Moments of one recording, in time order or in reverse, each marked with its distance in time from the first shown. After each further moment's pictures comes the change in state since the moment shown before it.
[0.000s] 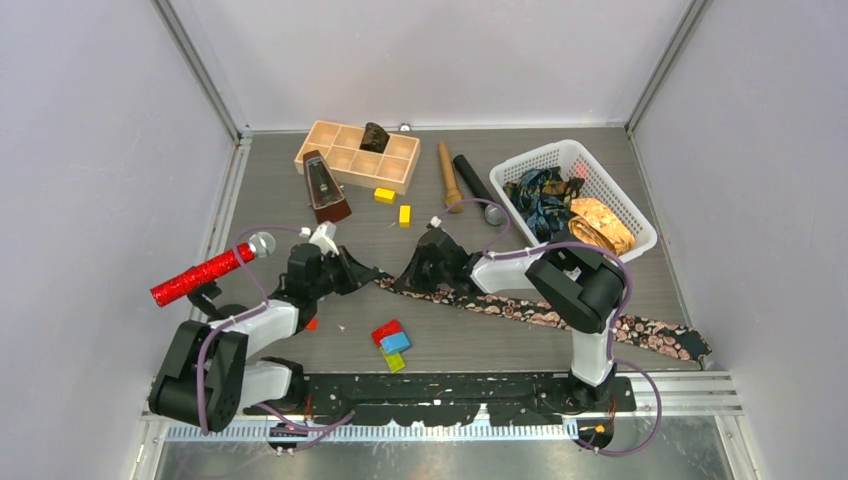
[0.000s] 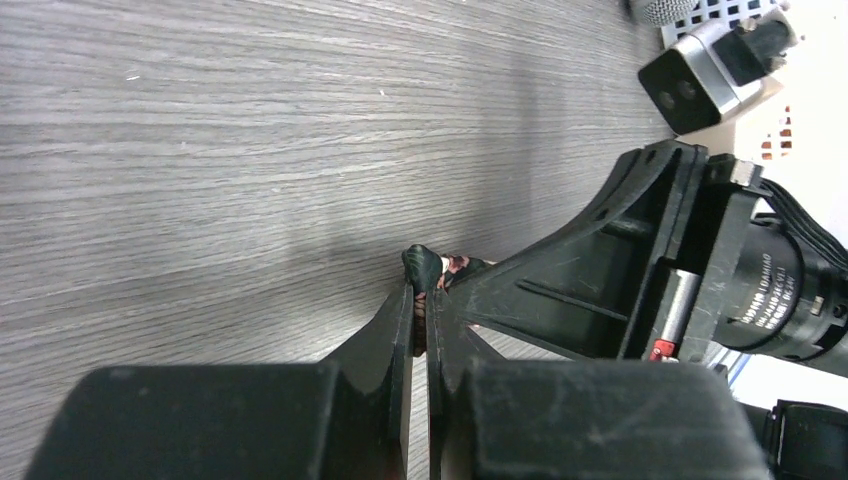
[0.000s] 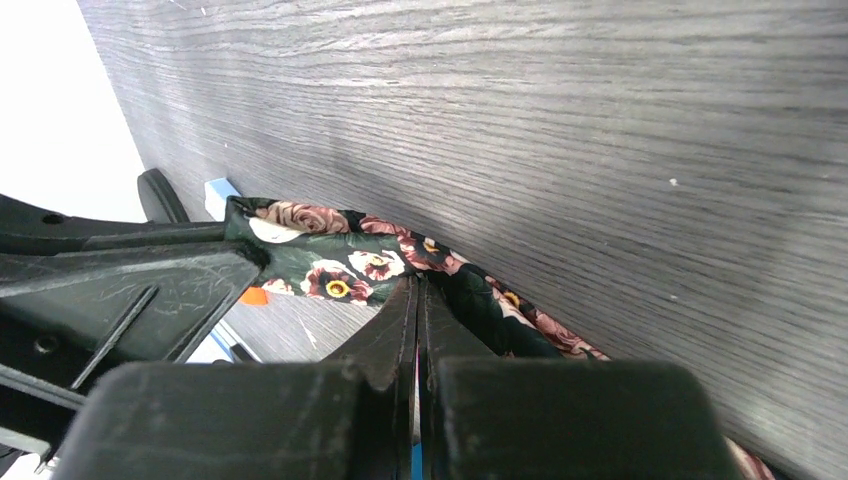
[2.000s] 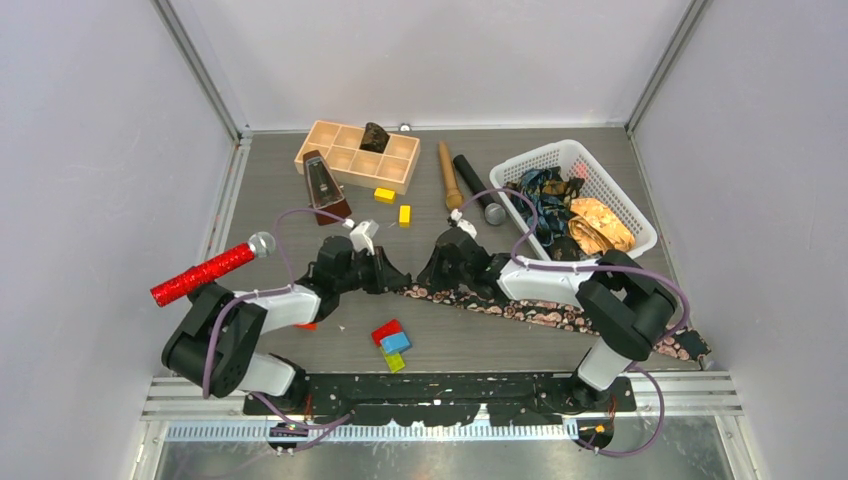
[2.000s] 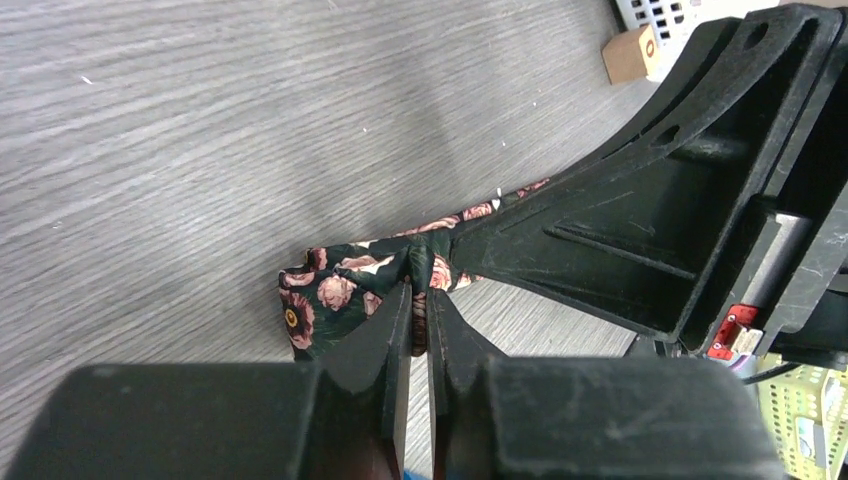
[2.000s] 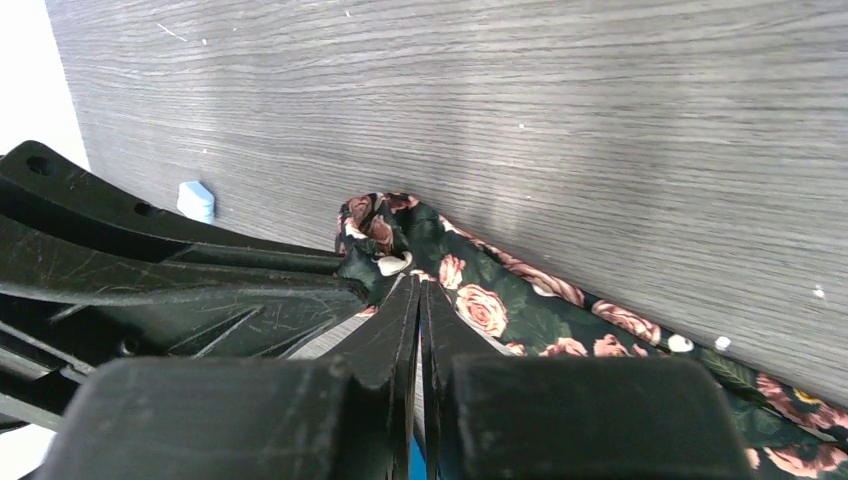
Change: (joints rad) left arm -0.210 0.164 0.114 0.072 0.093 0.067; right arm -0.002 -0.259 -0.102 -0.148 0.170 -0.122
